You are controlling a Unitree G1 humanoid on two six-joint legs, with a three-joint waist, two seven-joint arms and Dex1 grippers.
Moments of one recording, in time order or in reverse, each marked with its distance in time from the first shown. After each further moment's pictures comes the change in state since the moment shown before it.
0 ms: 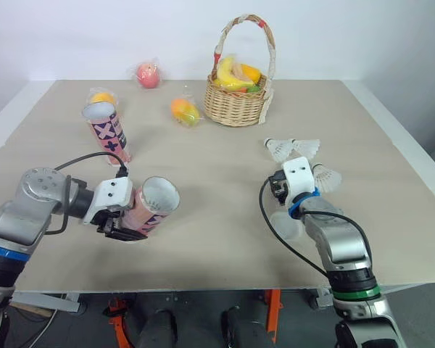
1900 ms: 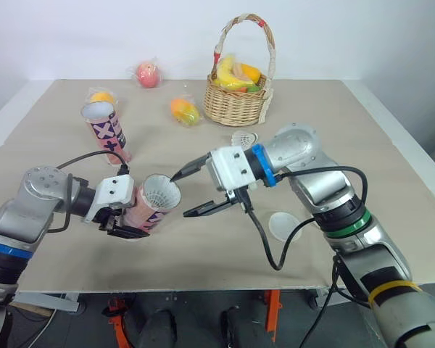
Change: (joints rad) left arm -0.027 -0.013 -0.011 0.025 0.001 0.000 0.001; right arm -0.550 -0.121 0.330 0.088 0.270 -0.500 1.243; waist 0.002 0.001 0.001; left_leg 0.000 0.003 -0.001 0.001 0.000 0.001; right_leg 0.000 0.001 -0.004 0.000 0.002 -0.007
